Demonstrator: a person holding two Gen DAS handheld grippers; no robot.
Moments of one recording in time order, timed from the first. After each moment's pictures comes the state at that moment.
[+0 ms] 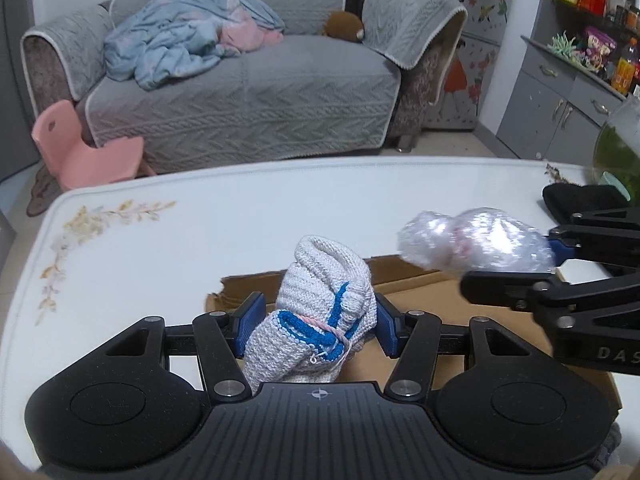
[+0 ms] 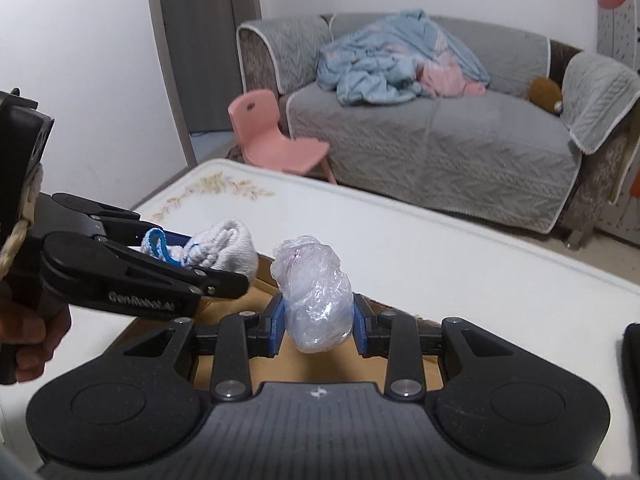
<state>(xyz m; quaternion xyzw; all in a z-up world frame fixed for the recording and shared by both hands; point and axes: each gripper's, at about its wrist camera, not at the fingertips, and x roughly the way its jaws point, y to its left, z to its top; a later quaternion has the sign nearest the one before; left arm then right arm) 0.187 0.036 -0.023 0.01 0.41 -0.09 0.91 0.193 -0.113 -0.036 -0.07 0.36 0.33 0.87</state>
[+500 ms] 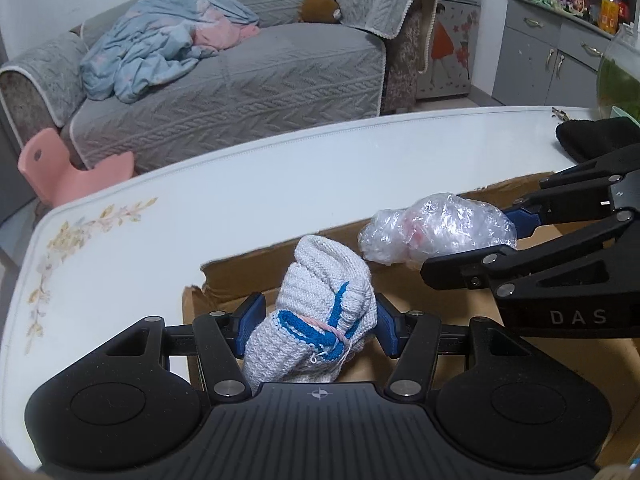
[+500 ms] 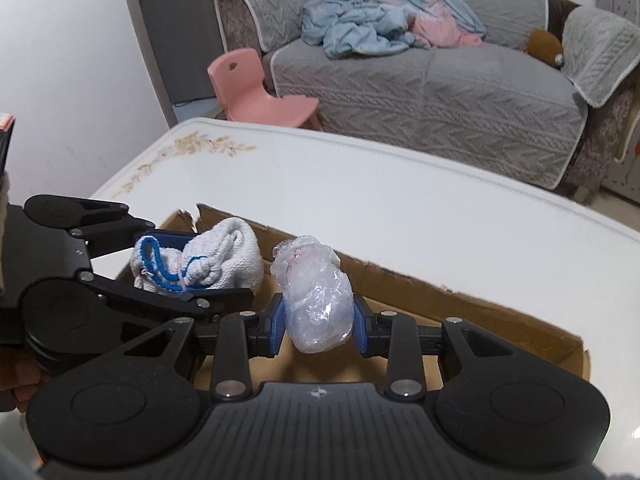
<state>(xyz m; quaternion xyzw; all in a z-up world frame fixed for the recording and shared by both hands) 0.193 0.016 -0.065 0.10 0.41 -0.10 0.90 0.210 -0.092 -0.059 -0.07 0.41 0.31 0.85</state>
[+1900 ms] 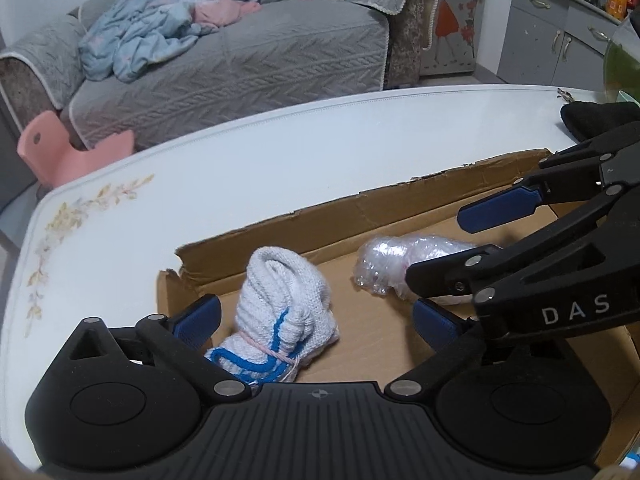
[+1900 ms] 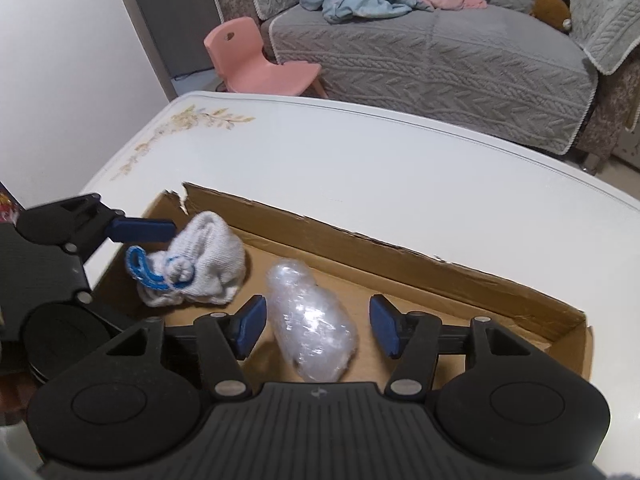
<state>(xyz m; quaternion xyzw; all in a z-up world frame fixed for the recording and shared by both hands) 0.189 0.007 -0.062 0.10 0.44 -0.09 0.89 0.219 -0.085 -0.052 -0.06 0.47 0.32 0.82</state>
